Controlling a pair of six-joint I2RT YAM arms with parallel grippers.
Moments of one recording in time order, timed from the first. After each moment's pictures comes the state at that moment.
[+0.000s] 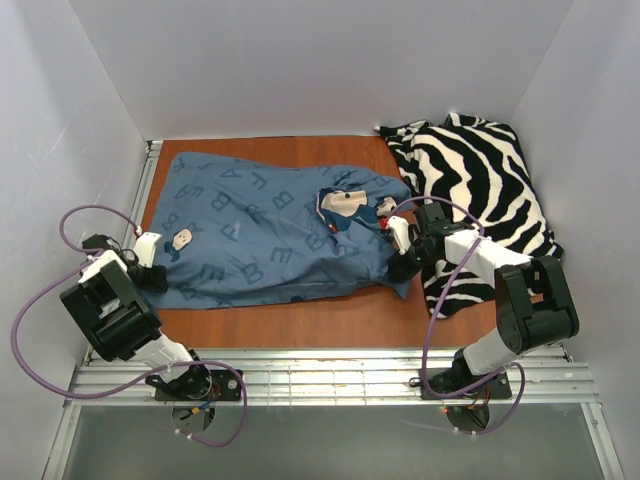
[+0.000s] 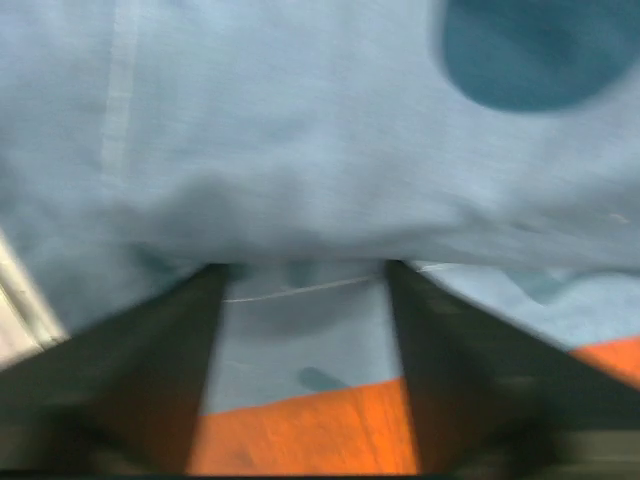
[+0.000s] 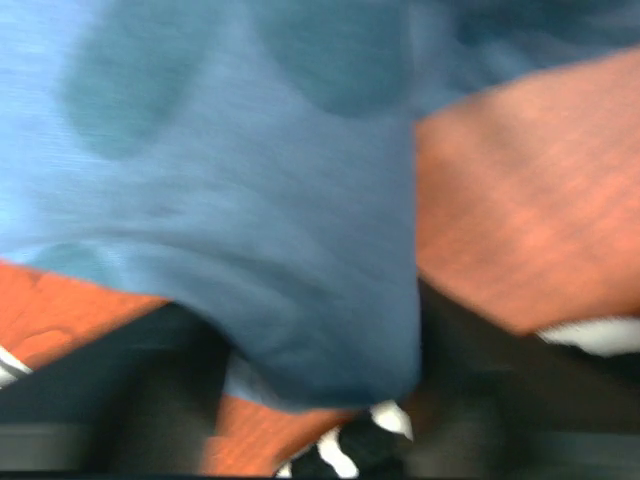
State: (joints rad) left arm 0.67 1.55 0.82 -0.56 0.35 0.88; right arm 0.30 1.52 0.84 -0.54 -0.36 -0.45
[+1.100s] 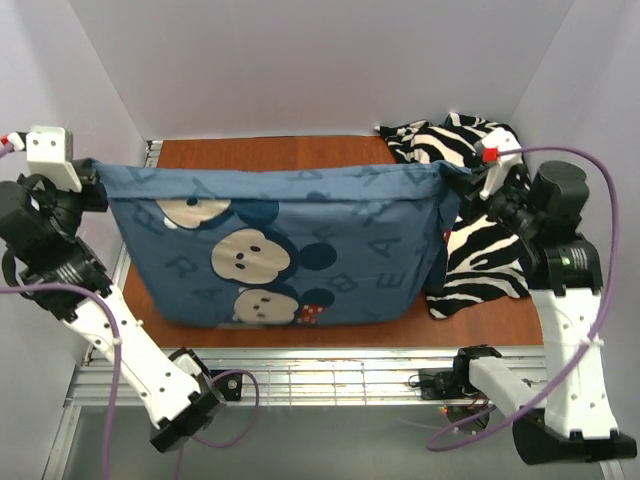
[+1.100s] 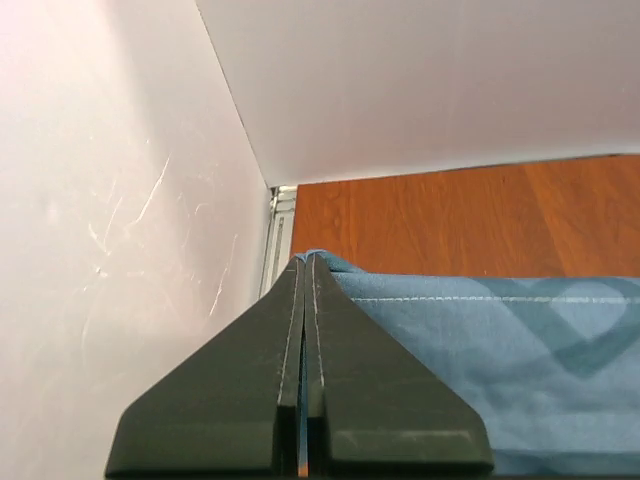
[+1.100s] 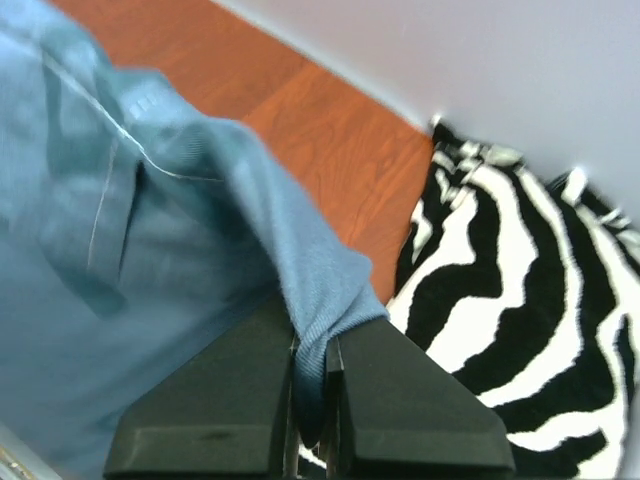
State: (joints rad) left arm 0.75 0.95 1.56 -0.65 0.67 0.24; right arm 0.08 0.91 1.35 -0.67 -0.52 -0.29
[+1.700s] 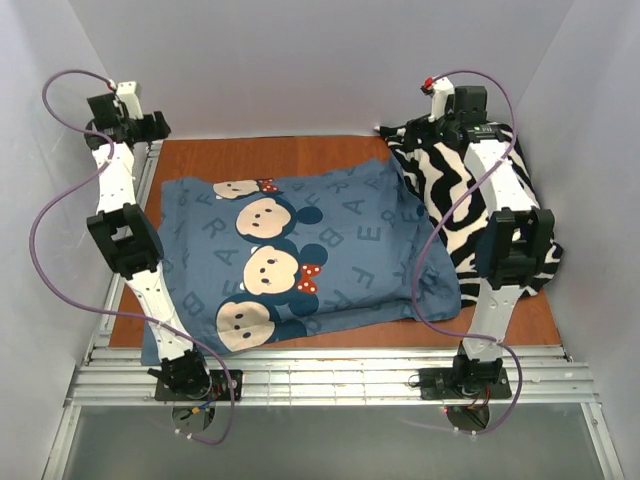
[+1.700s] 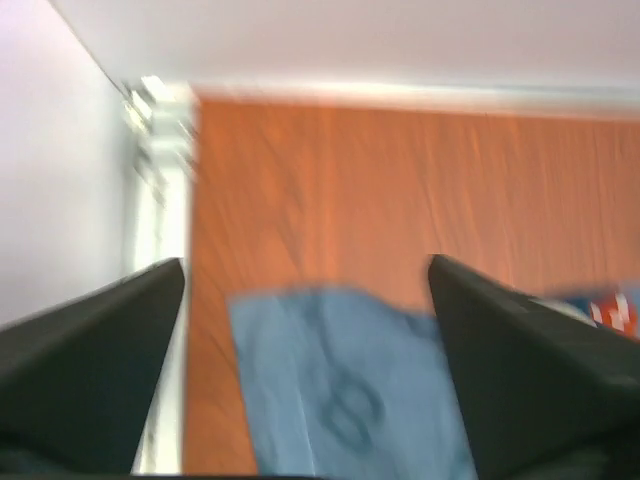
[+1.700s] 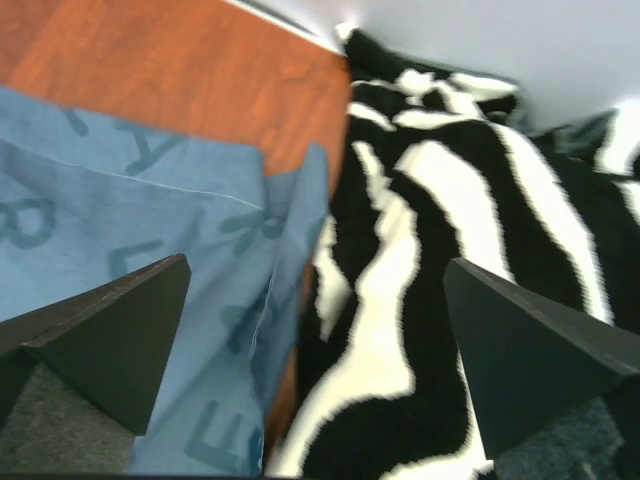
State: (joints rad) left arm 0.34 2.17 2.07 -0.47 0.37 0.14; right arm 0.09 2.01 1.90 -0.45 -0.32 -0.27
